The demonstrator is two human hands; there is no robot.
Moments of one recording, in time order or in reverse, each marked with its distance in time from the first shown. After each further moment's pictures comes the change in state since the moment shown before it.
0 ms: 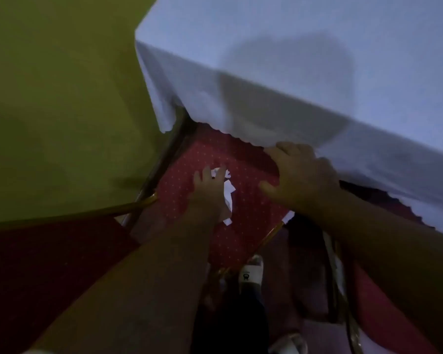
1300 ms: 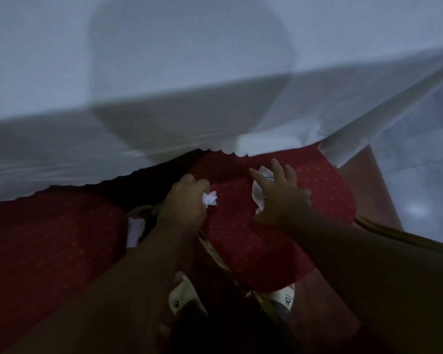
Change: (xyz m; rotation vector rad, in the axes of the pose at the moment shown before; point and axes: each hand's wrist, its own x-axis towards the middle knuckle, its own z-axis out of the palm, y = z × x) left_hand 0.001 0.352 0.141 -0.130 -0.111 0.712; right_hand -0.220 0.334 0.179 0.202 -0.151 0.793
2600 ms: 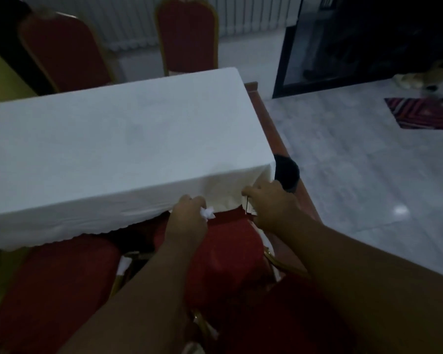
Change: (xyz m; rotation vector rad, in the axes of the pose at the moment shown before) left_hand -0.077 0.328 -0.106 0.035 0.307 0.044; right_hand -0.216 0.188 -0.244 -0.005 0.398 -0.230
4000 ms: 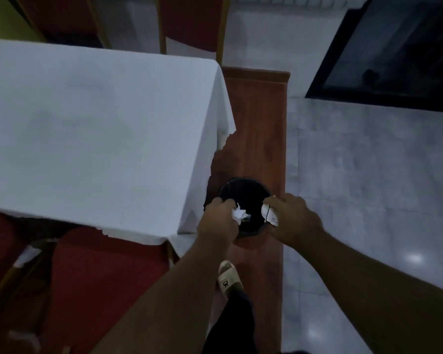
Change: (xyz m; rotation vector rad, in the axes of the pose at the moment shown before) left_hand 0.308 0.248 0.265 -0.051 -0.007 -0.359; right_hand 0.247 0.404 -0.024 0.087 -0.251 -0.125
